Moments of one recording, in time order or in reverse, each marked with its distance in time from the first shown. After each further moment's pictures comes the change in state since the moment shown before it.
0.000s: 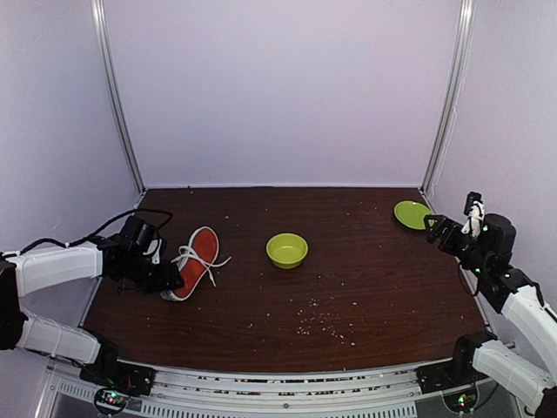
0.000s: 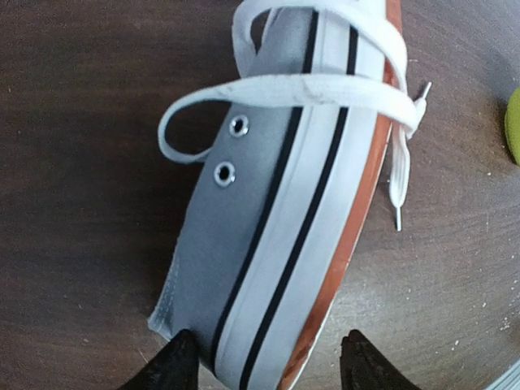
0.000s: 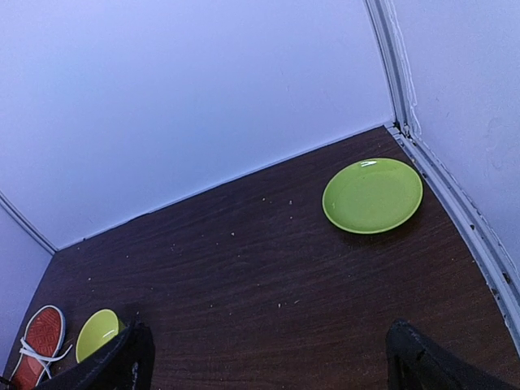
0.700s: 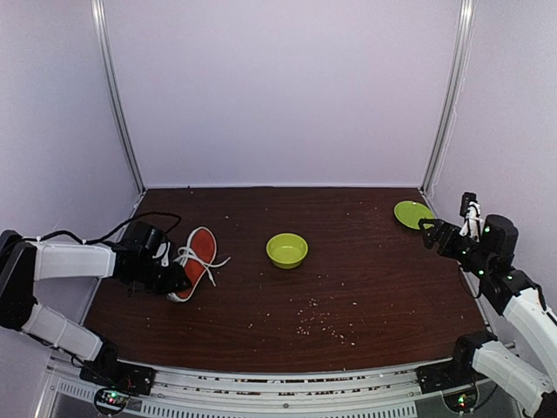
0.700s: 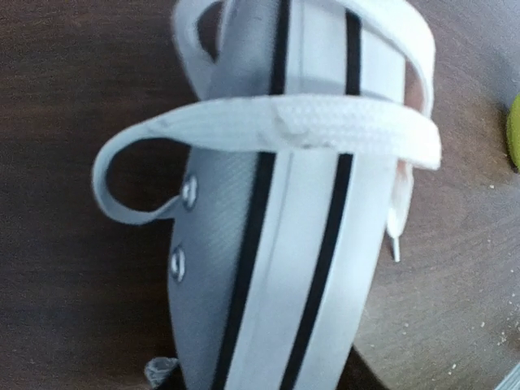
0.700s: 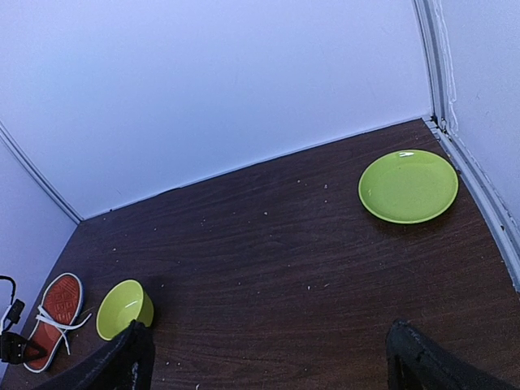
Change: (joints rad) left arm -0.001 0.140 -0.037 0.200 0.020 -0.035; right arm 0.000 -0.036 0.004 -0.054 -0.129 -0.035
